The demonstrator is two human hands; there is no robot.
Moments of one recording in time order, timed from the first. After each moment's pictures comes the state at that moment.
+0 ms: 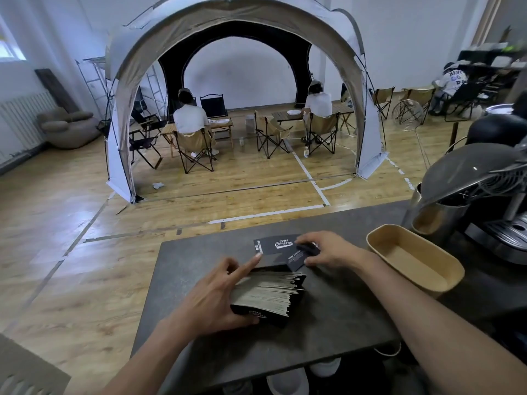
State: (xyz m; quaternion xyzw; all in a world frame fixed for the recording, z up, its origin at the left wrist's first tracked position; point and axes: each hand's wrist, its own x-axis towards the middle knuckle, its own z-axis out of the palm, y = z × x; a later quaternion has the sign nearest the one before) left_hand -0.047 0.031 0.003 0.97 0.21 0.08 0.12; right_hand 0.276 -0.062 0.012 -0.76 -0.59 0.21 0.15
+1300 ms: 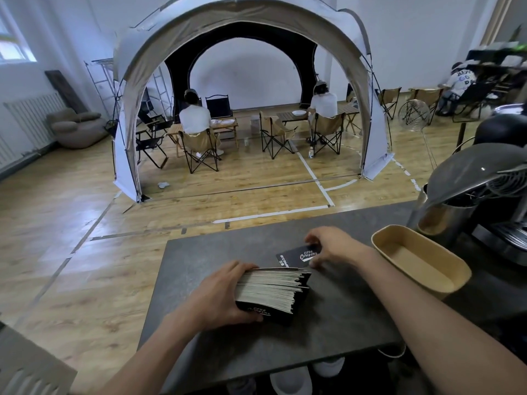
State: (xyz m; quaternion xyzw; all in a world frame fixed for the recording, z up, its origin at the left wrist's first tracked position) left_hand -0.042 0.032 0.004 0.96 0.21 0.10 0.17; right_hand 0.260 -0.060 0.034 -0.81 -0.56 0.18 0.07
